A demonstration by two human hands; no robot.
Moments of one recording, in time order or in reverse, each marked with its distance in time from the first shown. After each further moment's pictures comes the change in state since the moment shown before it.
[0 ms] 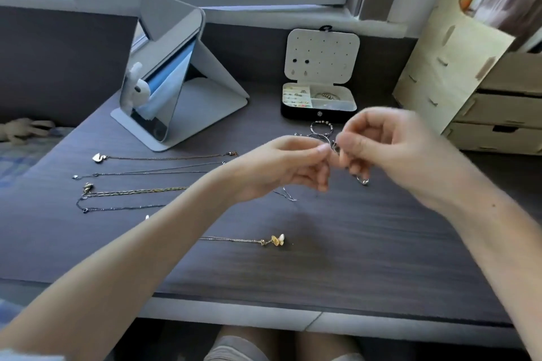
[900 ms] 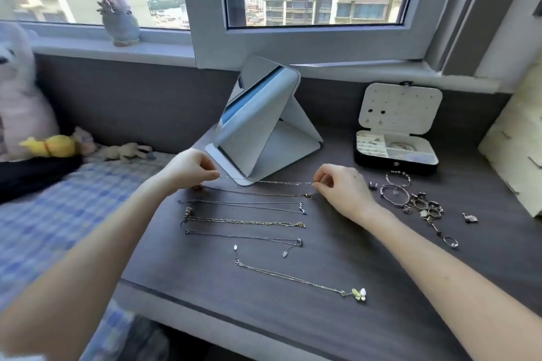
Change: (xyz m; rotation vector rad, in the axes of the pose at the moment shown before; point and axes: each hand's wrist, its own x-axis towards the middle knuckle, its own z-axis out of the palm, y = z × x) left_hand -0.142 -0.012 -0.192 0.875 0.925 -0.511; right_hand 0.128 0.069 0.125 -0.568 0.037 -0.081
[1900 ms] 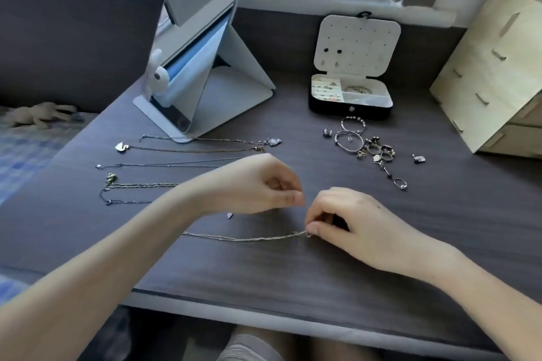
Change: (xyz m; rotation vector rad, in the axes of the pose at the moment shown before) left_hand -0.093 0.135 0.085 -0.093 -0.571 0.613; right_hand -0.128 0.020 -0.057 0.058 -0.341 -0.266
